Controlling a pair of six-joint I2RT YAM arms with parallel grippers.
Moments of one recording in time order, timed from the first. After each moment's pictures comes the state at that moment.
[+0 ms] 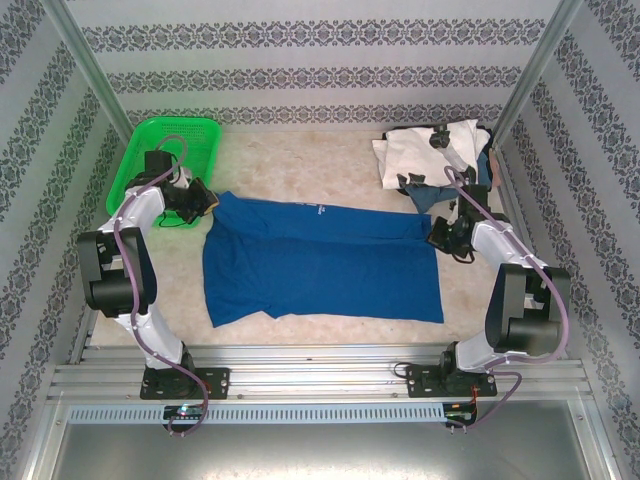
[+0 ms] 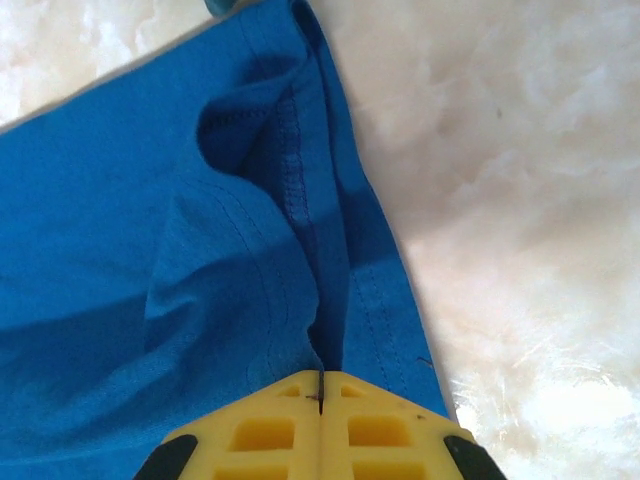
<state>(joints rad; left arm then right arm) 0.19 1.79 1.31 -0.60 0.55 -0.59 -0.13 1.51 0.92 -0.58 -0.23 0.38</state>
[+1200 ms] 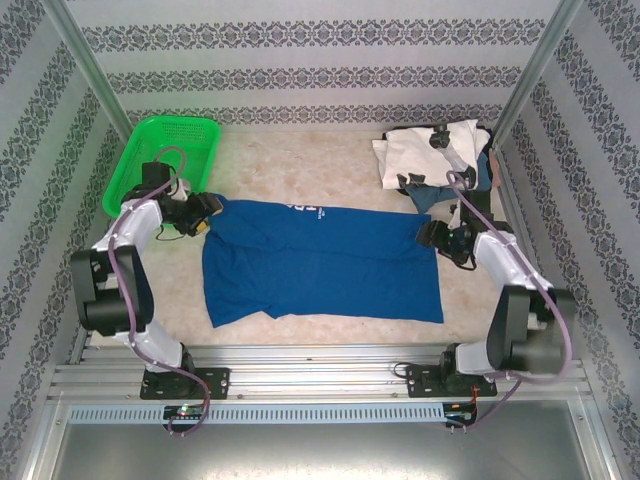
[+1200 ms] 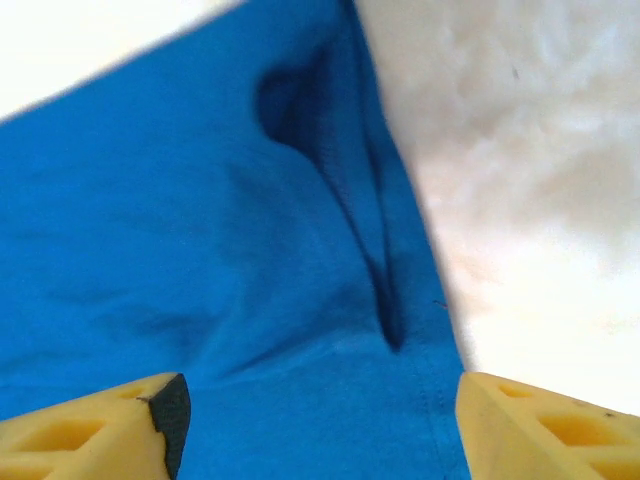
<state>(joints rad) 0.18 1.62 1.17 -0.64 0.52 -0.56 -0.12 1.35 0.86 -0.59 -0.27 0.36</state>
